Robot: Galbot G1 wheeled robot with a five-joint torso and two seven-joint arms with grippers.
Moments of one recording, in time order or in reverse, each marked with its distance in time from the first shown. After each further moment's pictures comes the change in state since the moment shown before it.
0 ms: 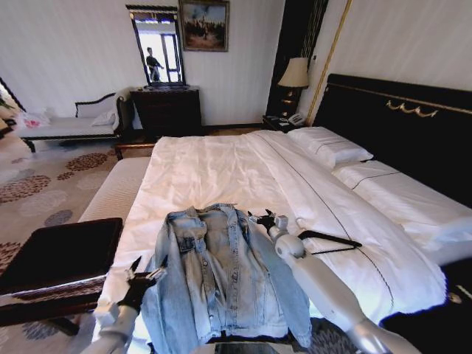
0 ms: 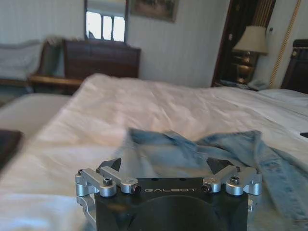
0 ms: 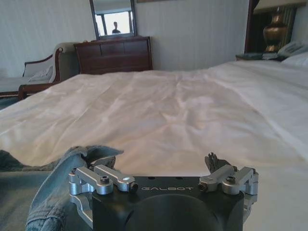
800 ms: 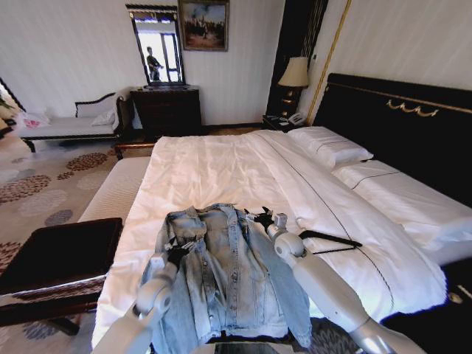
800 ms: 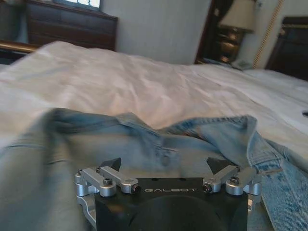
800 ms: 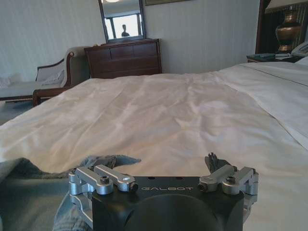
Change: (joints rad) left arm -0.664 0.101 0.476 0.412 -0.163 0.118 -0.214; right arm 0.038 0.004 -0.037 0.022 0.039 -0.018 0.006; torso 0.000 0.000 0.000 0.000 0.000
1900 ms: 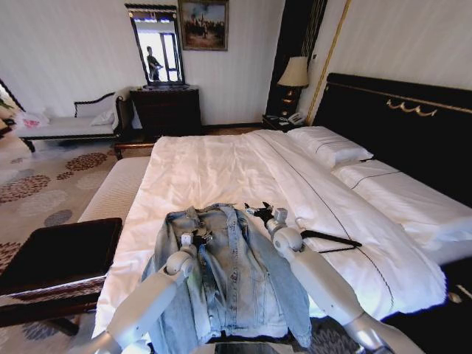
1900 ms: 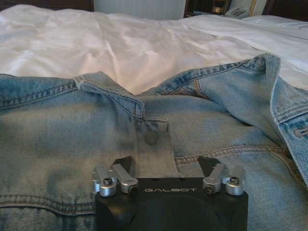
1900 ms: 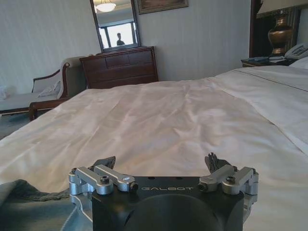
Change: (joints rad) left arm -0.281 -0.007 0.231 0.303 -0.057 0.042 -0.020; right arm 0.029 0.039 0.015 -0.011 0.014 -0.005 0.022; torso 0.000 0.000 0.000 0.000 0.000
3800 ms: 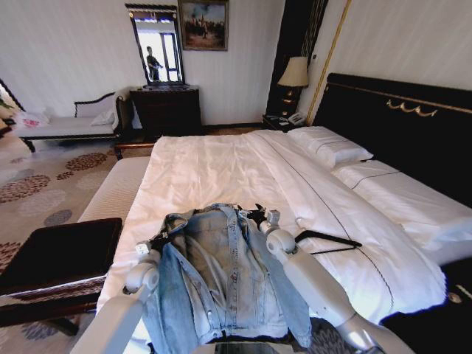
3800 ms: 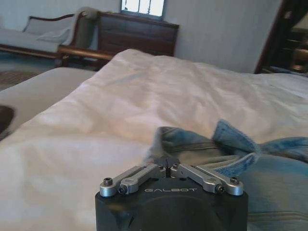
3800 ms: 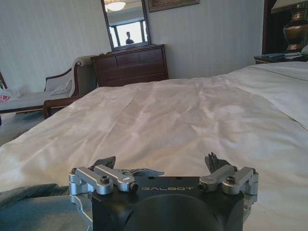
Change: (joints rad) left arm 0.323 0.015 -0.479 -0.196 0.002 -0.079 -0.002; right arm -0.006 0.036 -0.028 0.007 -0.024 -0.003 -0.007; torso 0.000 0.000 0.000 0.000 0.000
